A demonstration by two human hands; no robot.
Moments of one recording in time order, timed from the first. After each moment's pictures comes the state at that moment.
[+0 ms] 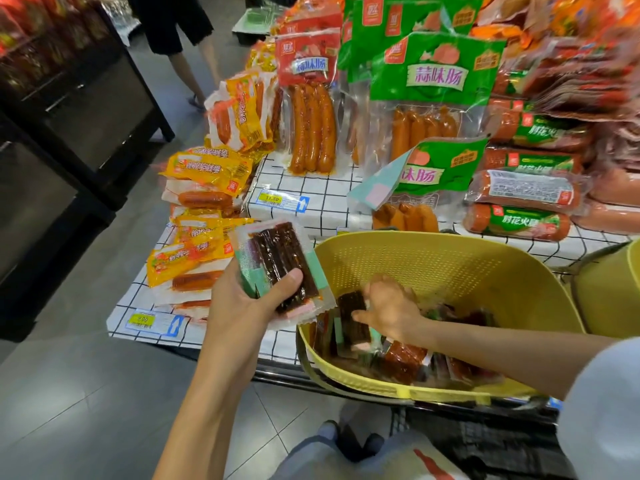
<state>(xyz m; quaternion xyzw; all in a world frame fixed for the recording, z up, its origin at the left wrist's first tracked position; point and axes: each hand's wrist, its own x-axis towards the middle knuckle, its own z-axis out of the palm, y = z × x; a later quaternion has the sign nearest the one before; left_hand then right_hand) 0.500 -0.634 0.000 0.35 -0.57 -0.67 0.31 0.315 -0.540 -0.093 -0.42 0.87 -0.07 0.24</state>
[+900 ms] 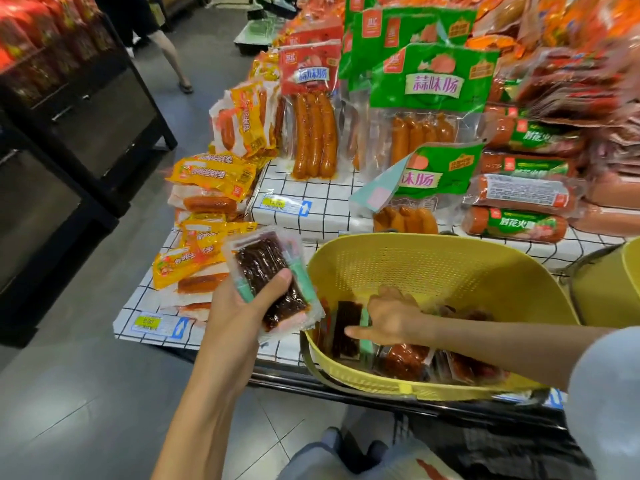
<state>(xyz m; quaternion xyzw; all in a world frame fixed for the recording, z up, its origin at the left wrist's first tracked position) 0.509 -0.631 0.008 0.35 -0.52 -0.72 0.29 0.314 -0.535 -0.089 -0.48 0.81 0.10 0.32</state>
